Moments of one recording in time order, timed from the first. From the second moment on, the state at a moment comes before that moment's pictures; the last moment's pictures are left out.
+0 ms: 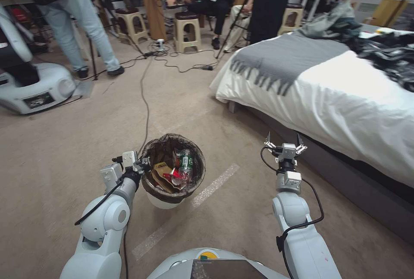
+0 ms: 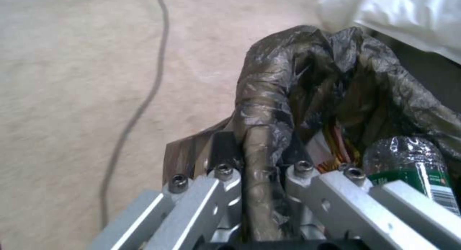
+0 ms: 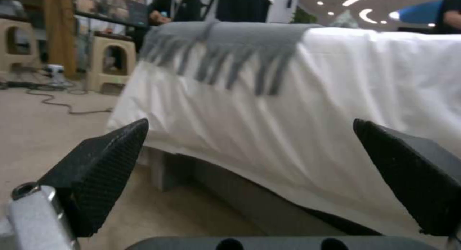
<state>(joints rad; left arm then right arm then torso) 1.47 -1.45 -0.62 -2.25 -0.49 0.70 -0.19 -1.33 1.44 0.59 1.82 -0.07 0.17 0.26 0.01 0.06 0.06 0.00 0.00</state>
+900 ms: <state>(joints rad) 1.47 -1.44 -0.62 -2.25 -0.50 0.70 -0.19 -1.33 1.44 0.57 1.81 -0.08 0.17 0.26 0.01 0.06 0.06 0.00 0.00</state>
